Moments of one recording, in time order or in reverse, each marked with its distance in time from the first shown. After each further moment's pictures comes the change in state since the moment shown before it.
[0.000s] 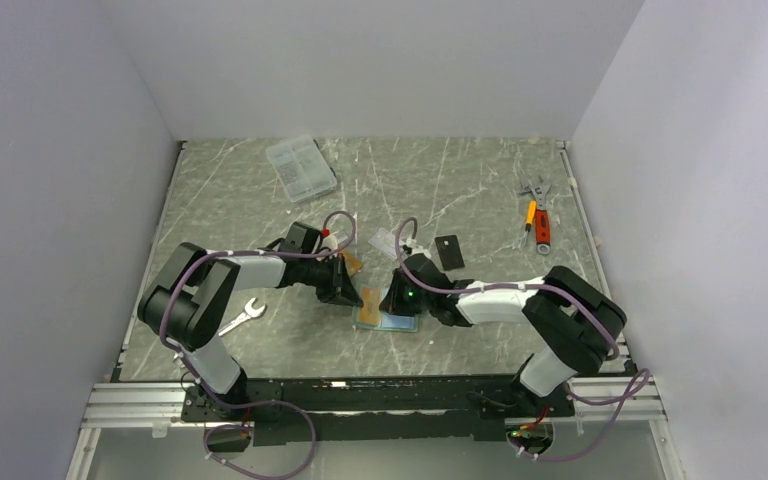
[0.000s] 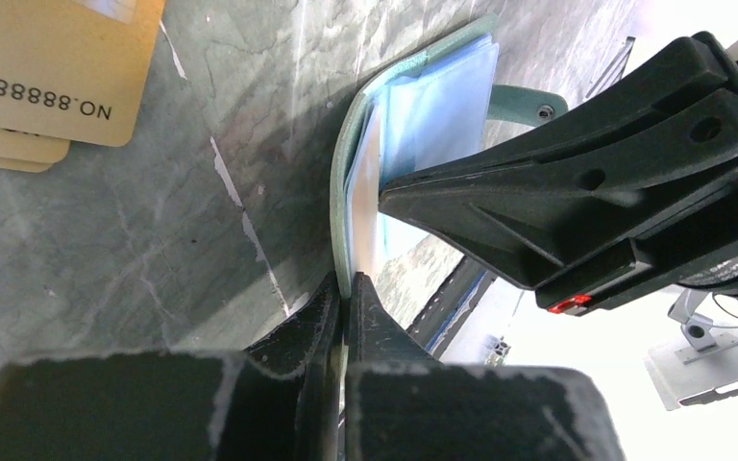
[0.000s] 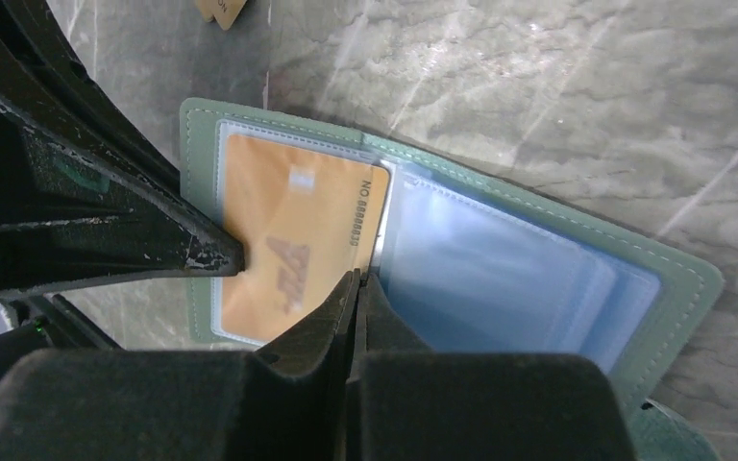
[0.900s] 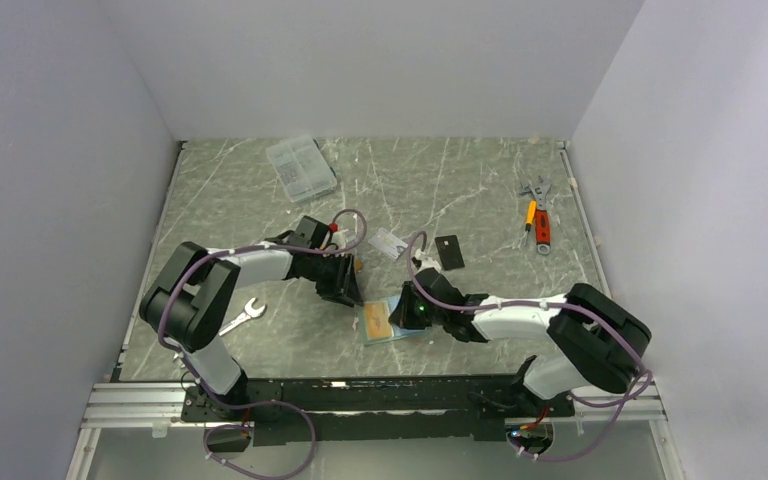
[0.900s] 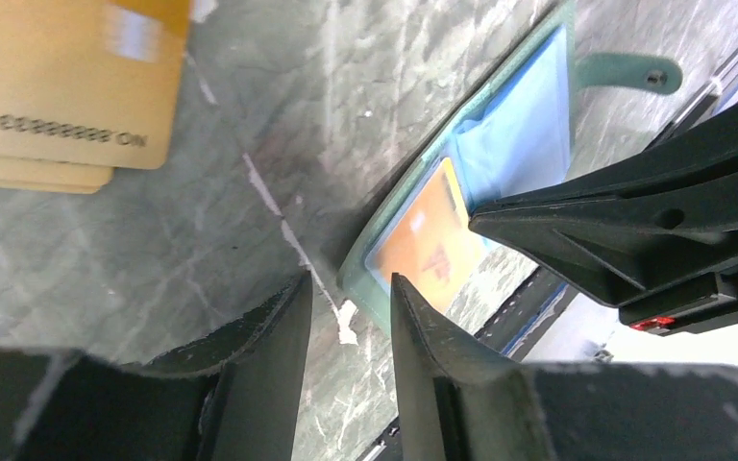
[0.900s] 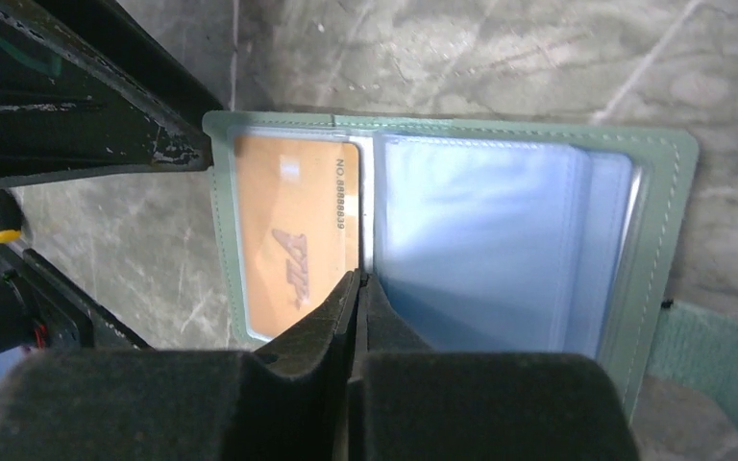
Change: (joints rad) left arm -0.040 0.000 0.098 -0.195 -0.149 0.179; right arm 0.053 -0.119 -0.106 -0.009 0.048 -0.006
